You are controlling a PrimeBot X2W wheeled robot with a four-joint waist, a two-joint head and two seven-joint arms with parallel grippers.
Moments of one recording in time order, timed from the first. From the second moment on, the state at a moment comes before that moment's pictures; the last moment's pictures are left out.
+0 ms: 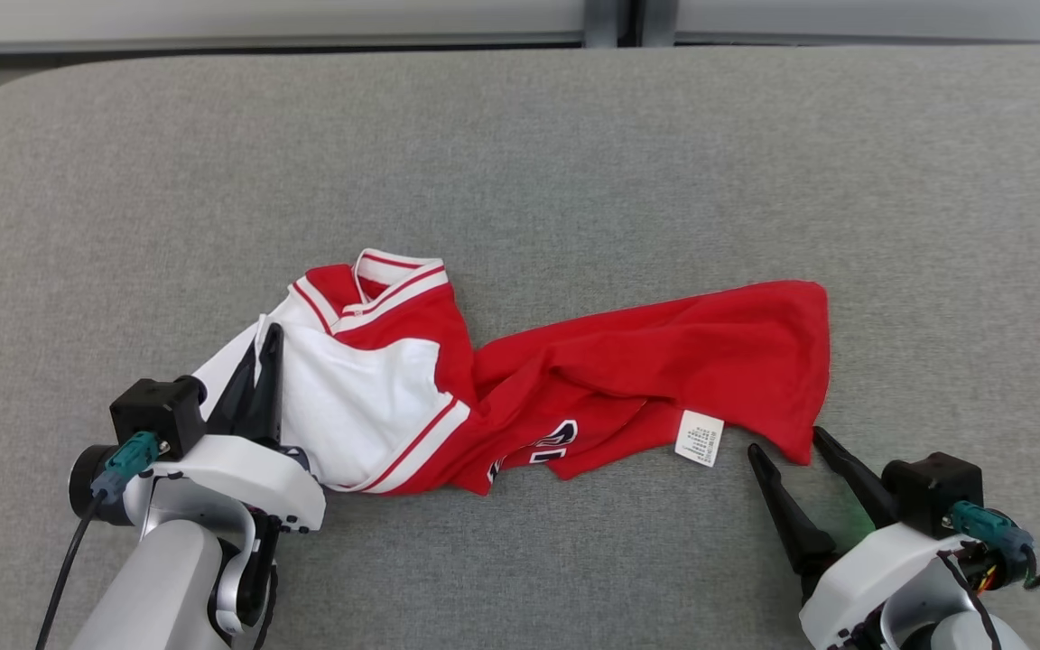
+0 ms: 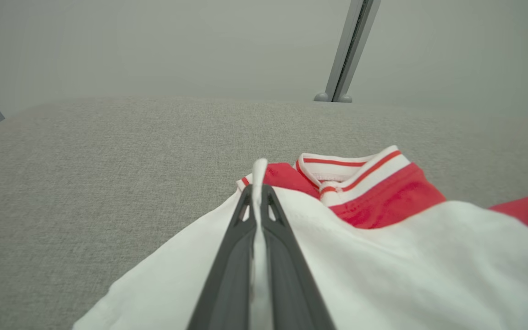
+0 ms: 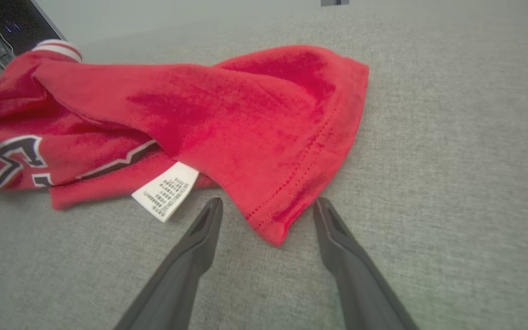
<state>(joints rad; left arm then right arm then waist) -0.33 0.24 -0.35 0.38 -0.52 0.09 -0.20 -0.08 -0.20 0.26 0.15 0.33 0.13 0.08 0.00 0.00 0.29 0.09</state>
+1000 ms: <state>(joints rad) -0.47 0.28 -0.24 -0.08 -0.38 0.13 -0.26 -0.30 -0.28 -0.01 -0.15 0.29 0.13 0.02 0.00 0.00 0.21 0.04</state>
